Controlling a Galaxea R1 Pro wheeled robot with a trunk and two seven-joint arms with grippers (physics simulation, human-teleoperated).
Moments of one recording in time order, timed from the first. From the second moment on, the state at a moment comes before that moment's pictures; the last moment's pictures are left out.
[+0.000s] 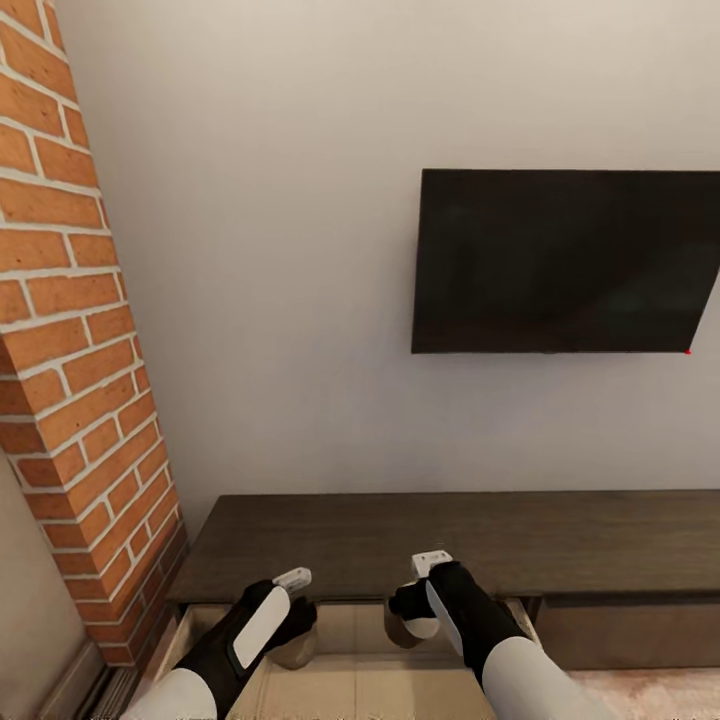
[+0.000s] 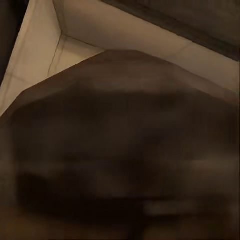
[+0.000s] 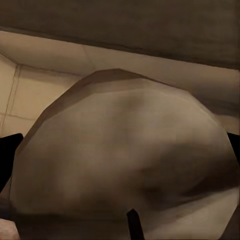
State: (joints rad) left arm -0.55 -0.09 -0.34 -0.61 0.88 0.52 0.57; right arm -0.63 0.17 0.05 -0.50 0.11 0.63 0.05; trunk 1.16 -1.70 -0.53
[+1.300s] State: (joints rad) left arm -0.68 -0.11 -0.34 -0.41 0.87 0.51 0.39; right arm -0.73 0.17 0.05 -0.35 -0.02 0.57 -0.03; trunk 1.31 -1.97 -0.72
